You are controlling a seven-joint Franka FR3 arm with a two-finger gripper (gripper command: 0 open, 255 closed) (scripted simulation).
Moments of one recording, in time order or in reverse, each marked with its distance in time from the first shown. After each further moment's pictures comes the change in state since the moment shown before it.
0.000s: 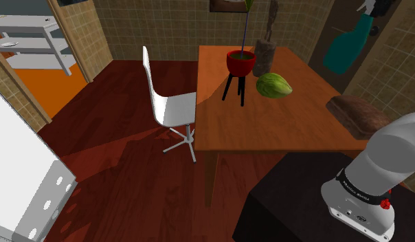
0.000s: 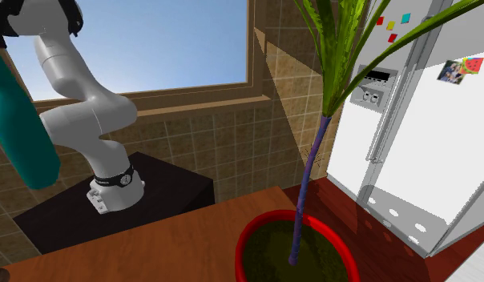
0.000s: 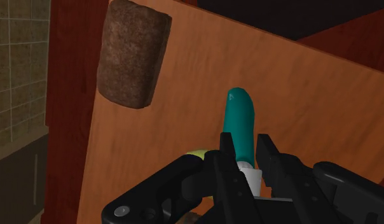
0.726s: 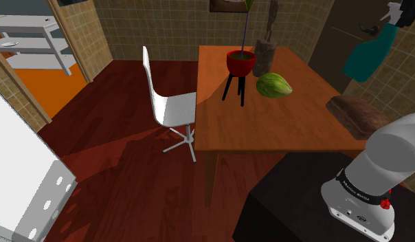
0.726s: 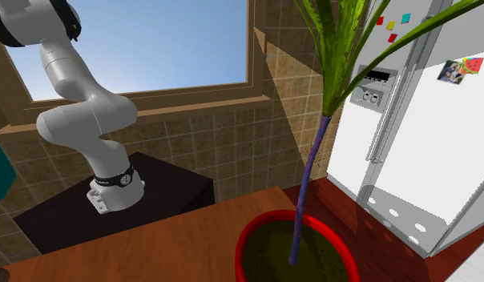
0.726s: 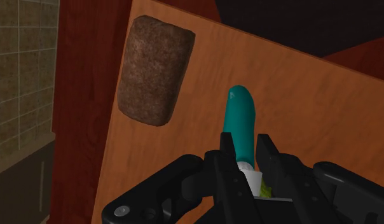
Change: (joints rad) arm -0.030 -0.115 -0.116 -0.094 -0.096 0.008 -0.128
